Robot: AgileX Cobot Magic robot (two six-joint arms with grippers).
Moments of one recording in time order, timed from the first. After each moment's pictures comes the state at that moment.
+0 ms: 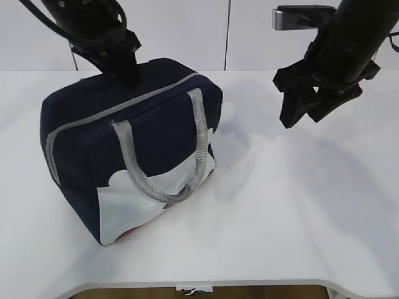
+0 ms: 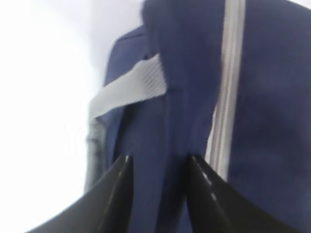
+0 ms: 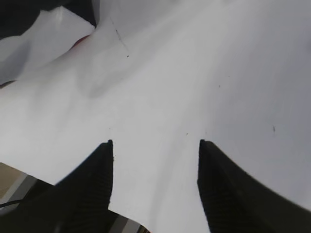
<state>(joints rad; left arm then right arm) -0.42 1.90 -1.84 -0.21 1.24 0.31 0.24 1.78 -1.57 0.14 1.22 -0.12</state>
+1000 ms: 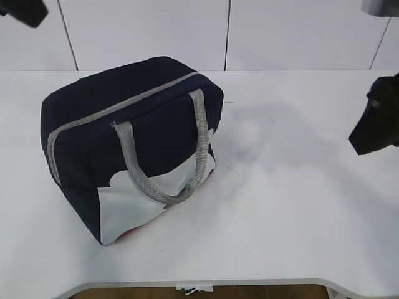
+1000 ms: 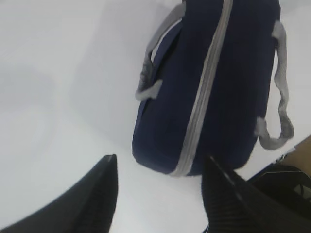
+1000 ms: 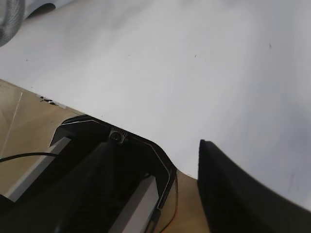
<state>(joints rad) -0.42 1.40 -1.60 -0.06 1.25 0.17 0.24 1.27 -1.19 0.16 1.23 -0.10</state>
